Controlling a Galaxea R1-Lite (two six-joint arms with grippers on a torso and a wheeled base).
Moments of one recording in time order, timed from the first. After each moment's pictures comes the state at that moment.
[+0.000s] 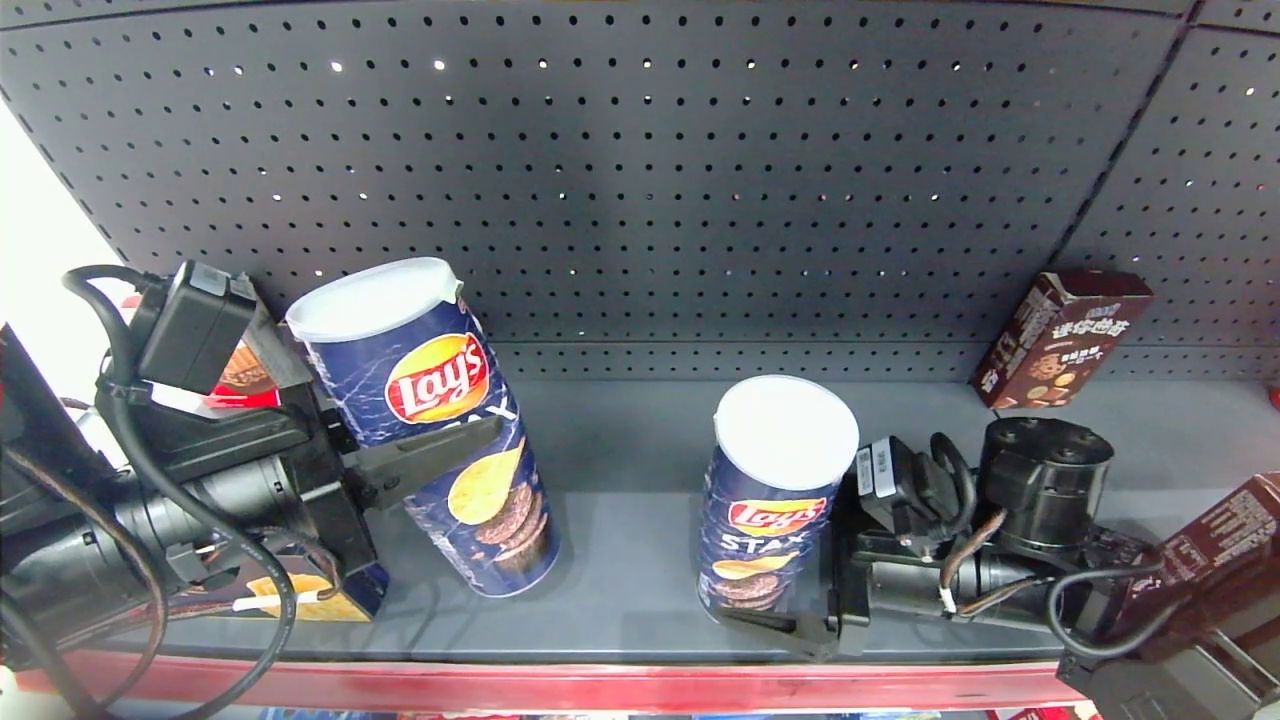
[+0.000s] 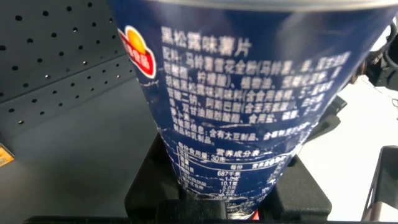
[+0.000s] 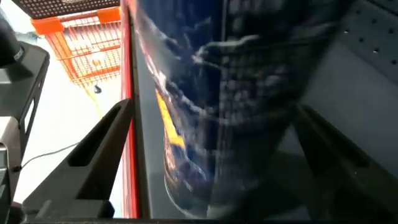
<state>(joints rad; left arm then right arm) -0.30 1.39 -0.49 -0.90 -0.60 -0.05 0.57 1.85 -0.54 -1.19 0.73 -0.34</state>
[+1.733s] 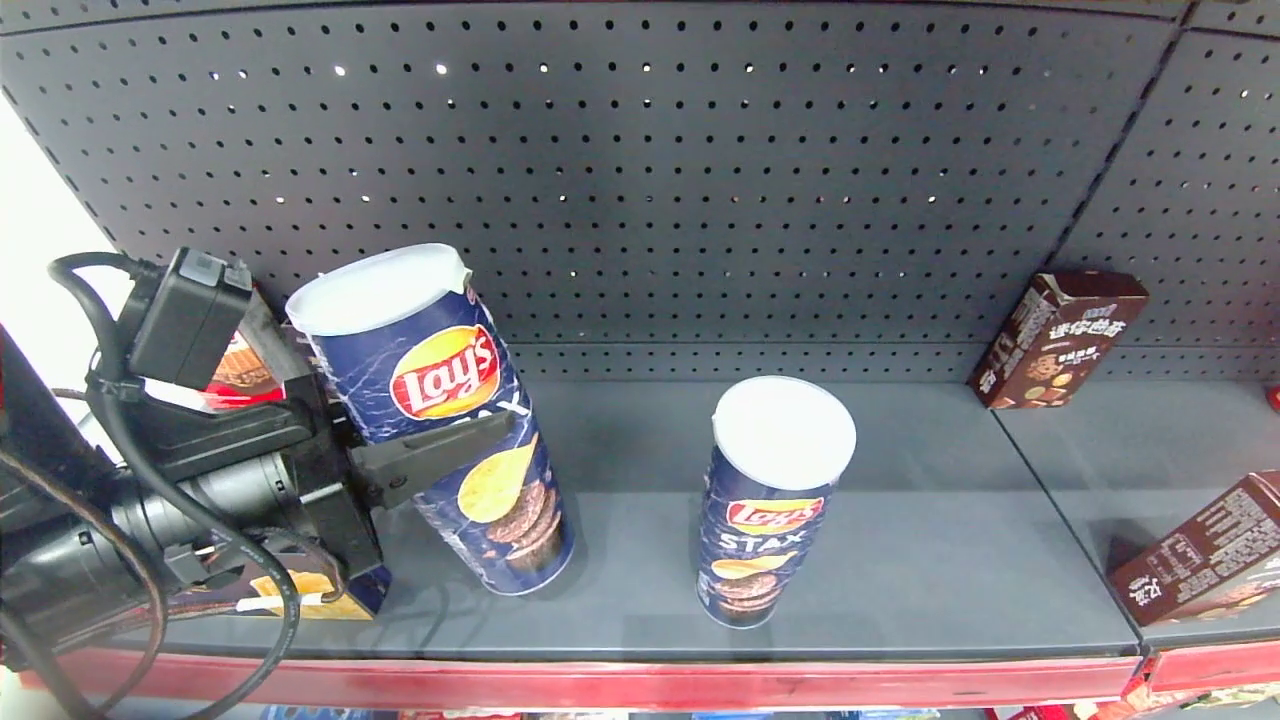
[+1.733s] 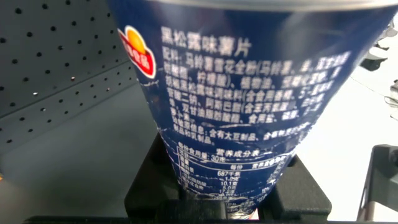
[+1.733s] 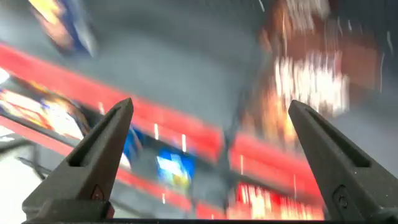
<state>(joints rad) -0.34 1.38 -0.51 -0.91 -0.60 -0.05 0.47 0.20 -0.23 0.04 -0.17 -0.22</state>
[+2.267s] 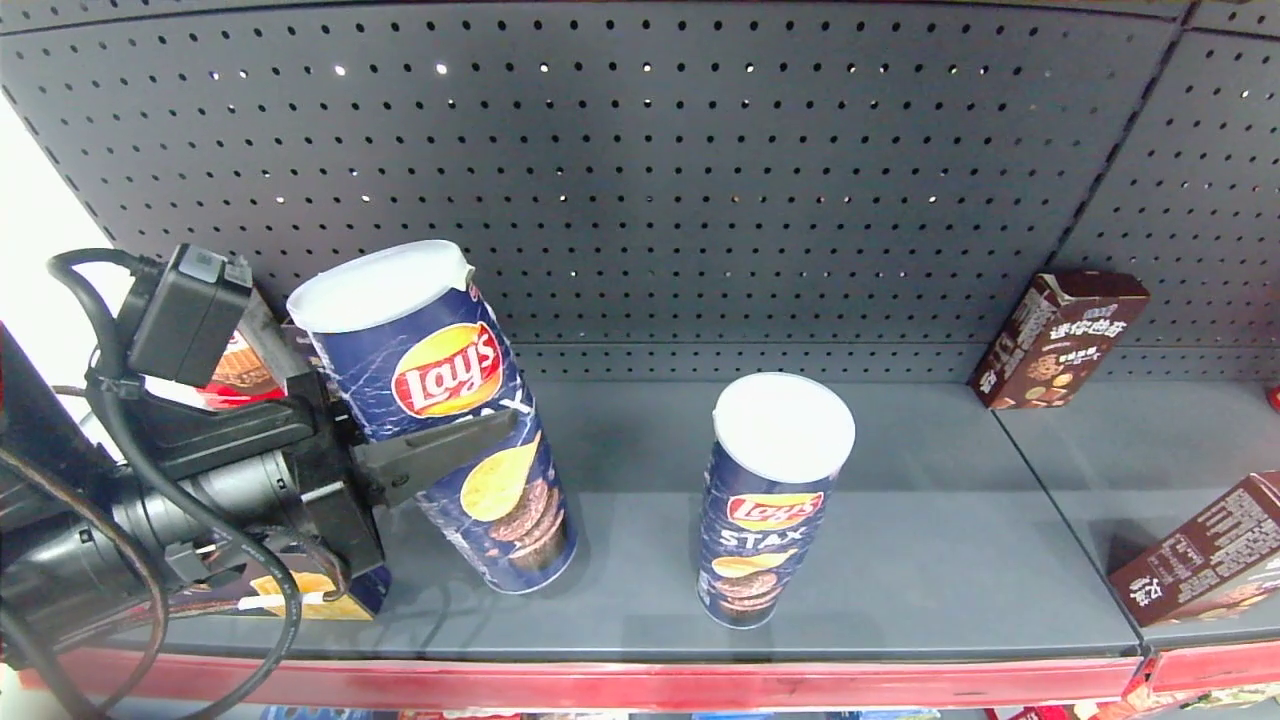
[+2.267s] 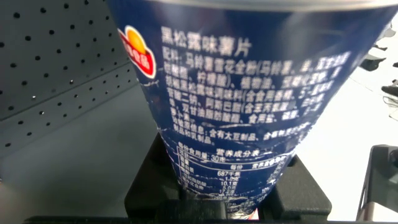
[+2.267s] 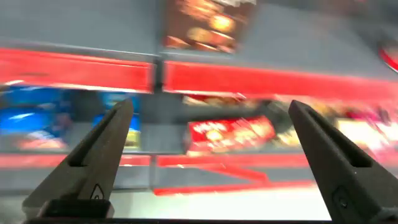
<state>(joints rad) -0.34 1.38 -0.51 -0.91 -0.60 -0.05 0.14 0.12 -0.08 0.11 -0.30 -0.15</state>
